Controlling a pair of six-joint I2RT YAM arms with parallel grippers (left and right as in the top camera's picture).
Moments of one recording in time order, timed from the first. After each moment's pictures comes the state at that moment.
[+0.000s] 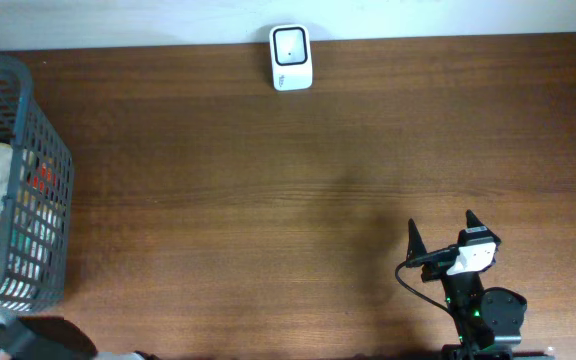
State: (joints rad) left arm 0.79 1.67 1.84 -1.19 0.02 0.07; right arm -0.05 0.03 0.01 -0.06 -0.16 -0.02
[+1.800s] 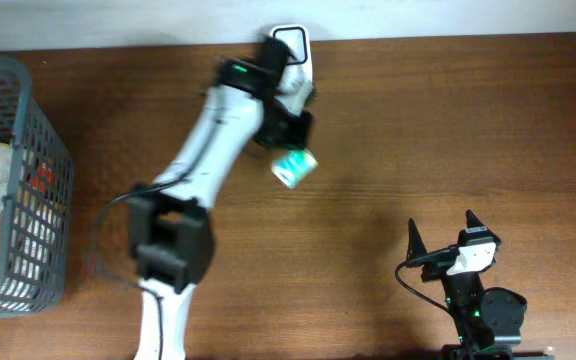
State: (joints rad) left arm -0.46 2.27 2.08 -1.18 0.39 -0.13; right arm -0.05 0.03 0.01 -0.06 -0.16 -0.02
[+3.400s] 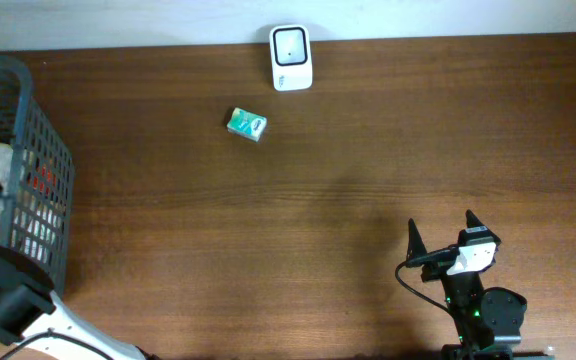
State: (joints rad) left arm 0.77 2.14 2.09 -1.41 -0.04 0.04; right arm -0.05 0.03 0.01 -0.06 -0.16 -0.02
